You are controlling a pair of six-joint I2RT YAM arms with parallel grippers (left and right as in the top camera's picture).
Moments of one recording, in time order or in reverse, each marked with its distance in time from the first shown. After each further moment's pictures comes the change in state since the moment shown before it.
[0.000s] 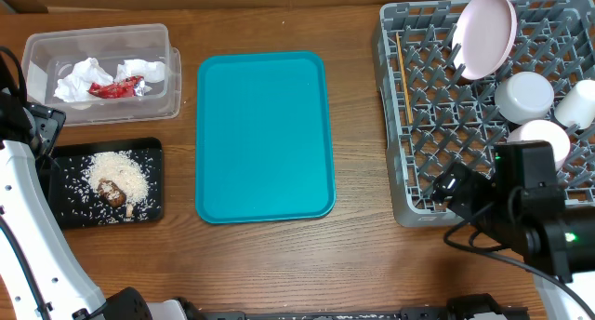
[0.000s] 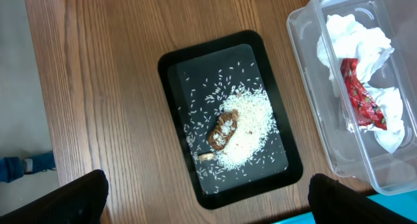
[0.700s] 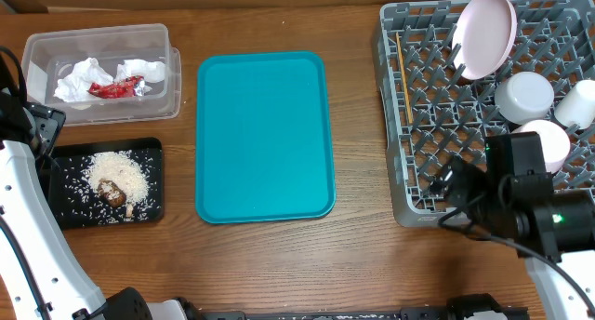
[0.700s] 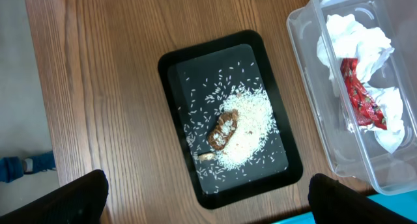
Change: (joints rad) left arm 0.000 0.000 0.000 0.000 0.000 0.000; right arm 0.000 0.037 -0.032 0.084 0.032 0.026
